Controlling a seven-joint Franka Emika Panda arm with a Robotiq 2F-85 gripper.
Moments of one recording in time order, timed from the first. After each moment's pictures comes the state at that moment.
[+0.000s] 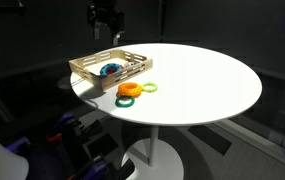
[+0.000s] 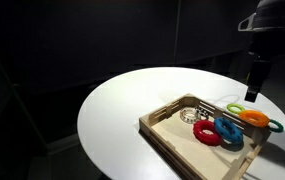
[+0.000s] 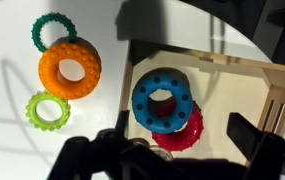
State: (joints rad) arm 0.14 -0.26 0.13 -2.46 0.16 2.10 -0.06
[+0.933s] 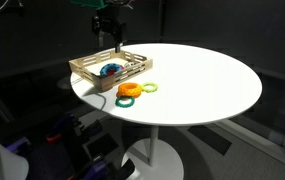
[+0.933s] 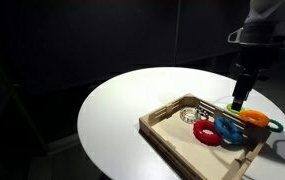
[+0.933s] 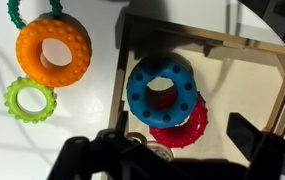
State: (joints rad) arm 0.15 -0.17 0.15 -2.47 0.16 2.23 -0.06
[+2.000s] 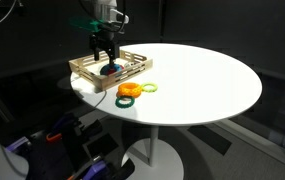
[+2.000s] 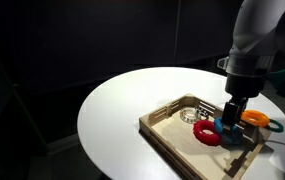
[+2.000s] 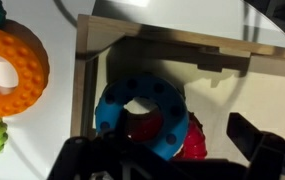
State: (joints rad) arm 0.19 -0.02 0.19 -2.49 0.16 2.36 0.05
